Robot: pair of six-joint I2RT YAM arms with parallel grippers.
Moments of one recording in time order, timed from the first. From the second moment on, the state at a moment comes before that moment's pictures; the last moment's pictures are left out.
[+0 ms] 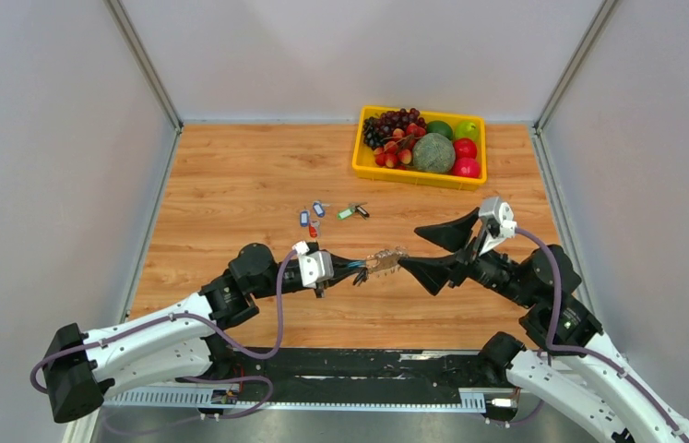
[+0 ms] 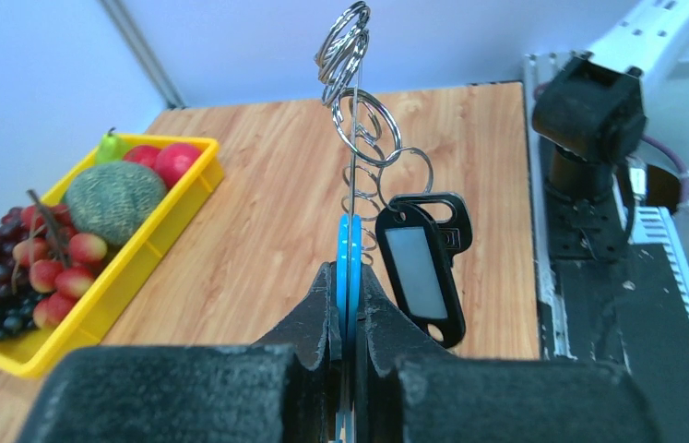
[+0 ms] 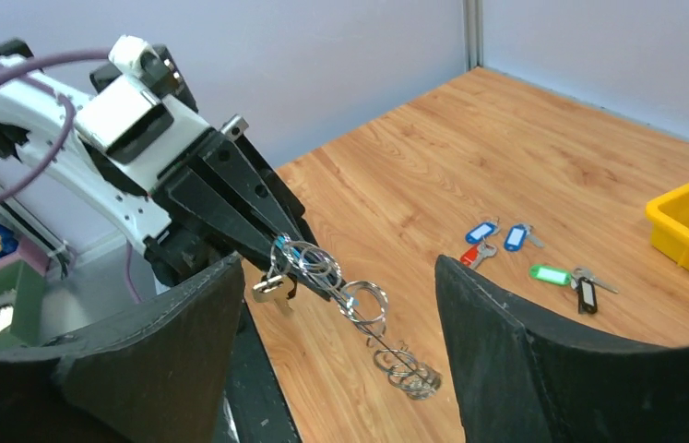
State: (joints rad) left arm -1.00 0.86 0.53 0.38 0.35 0.21; right arm 0.75 0.51 0.76 -0.12 -0.31 0.31
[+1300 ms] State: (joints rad) left arm -1.00 0.85 0.52 0.41 0.51 0.21; right arm 0.75 0.56 0.70 -0.19 -0.59 0.02
